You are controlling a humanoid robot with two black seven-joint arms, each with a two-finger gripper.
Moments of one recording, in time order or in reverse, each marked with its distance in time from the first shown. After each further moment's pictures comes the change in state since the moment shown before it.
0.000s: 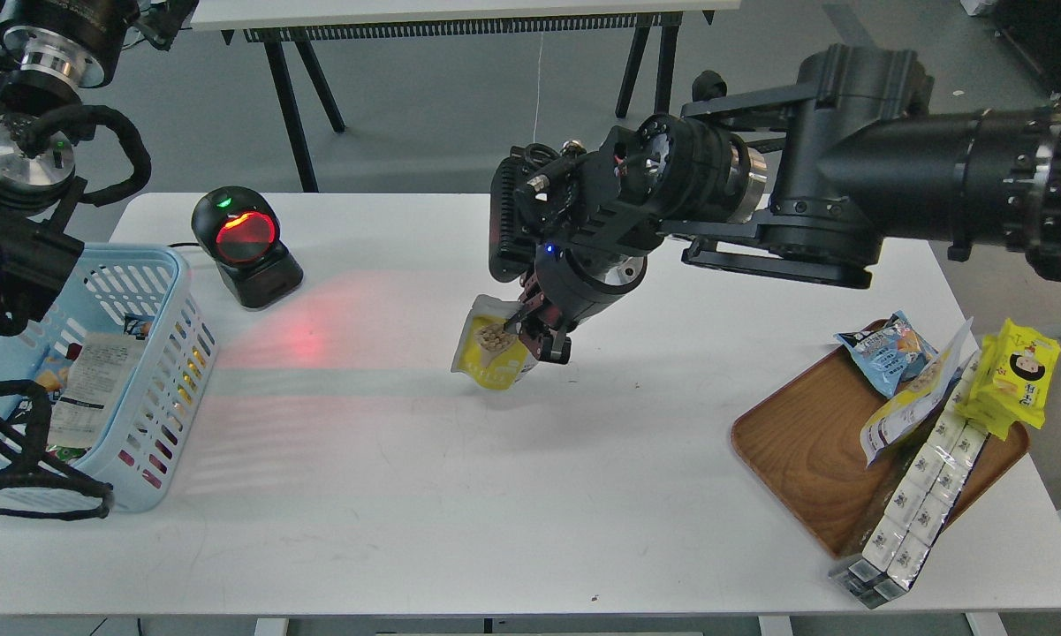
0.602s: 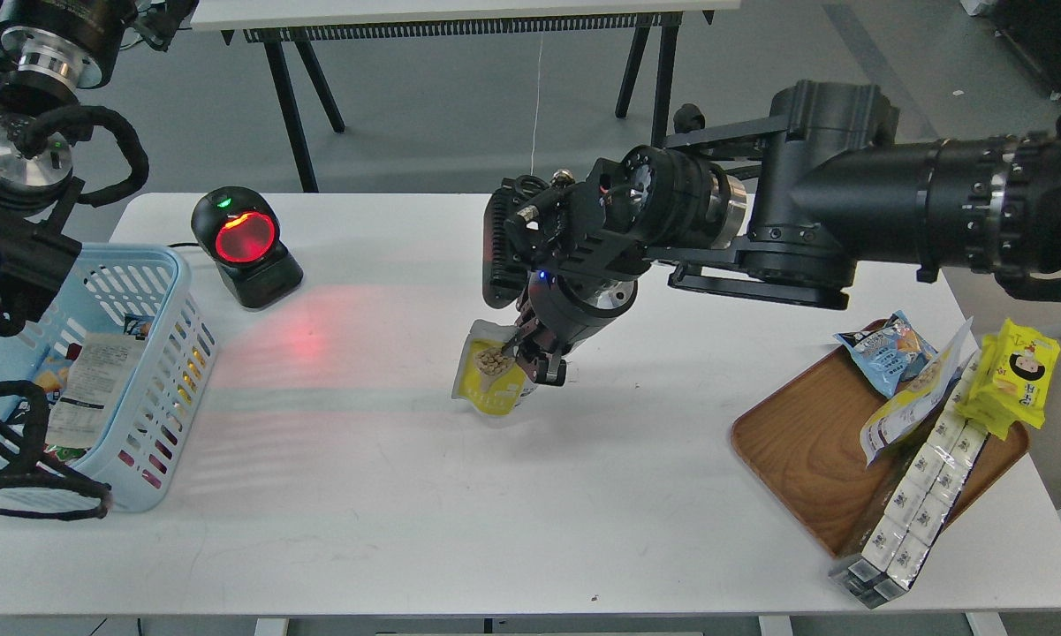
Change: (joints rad) left arm 0.000 0.004 0.000 0.000 0.000 0.000 0.001; right arm -0.033 0.034 -0.010 -0.018 -0.003 0.001 0.000
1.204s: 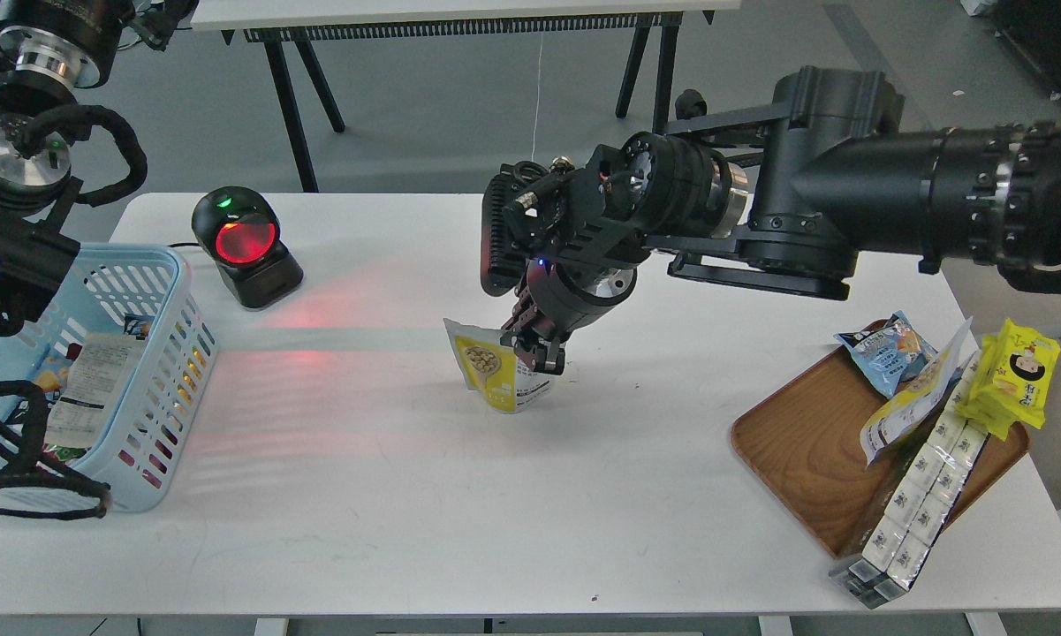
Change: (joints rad) left arm 0.000 0.002 -0.002 0.000 0.000 0.000 0.000; right arm 0.019 -0.003 0.002 -0.008 0.002 -0.002 0.000
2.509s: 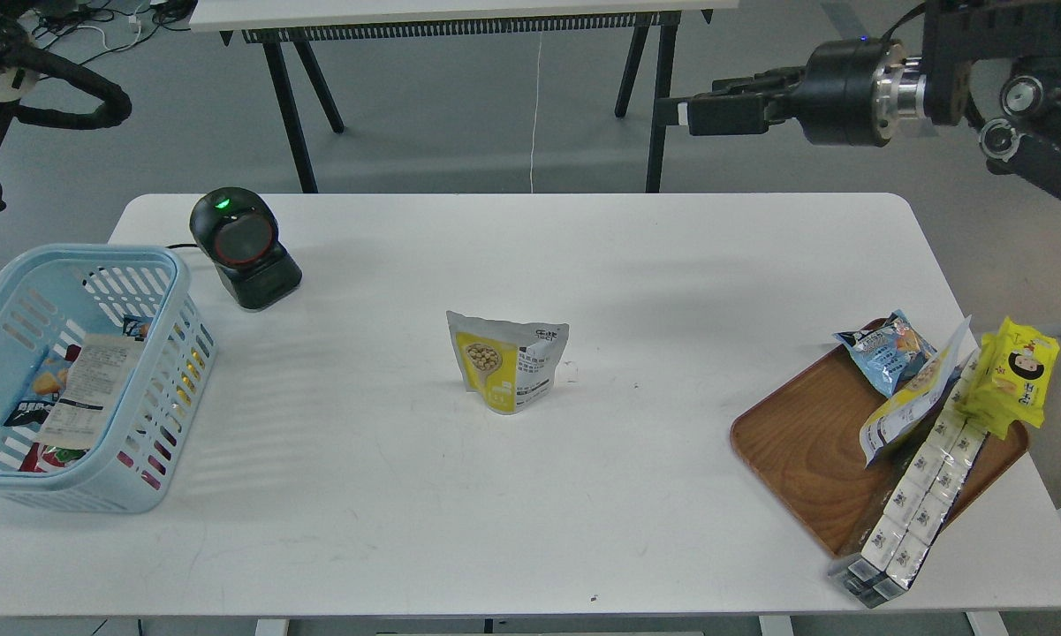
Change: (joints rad) left arm -0.171 0.176 0.247 -0.351 0.606 0.000 0.053; right arm -0.328 -0.626 0.548 -0.074 0.494 -0.016 0.000
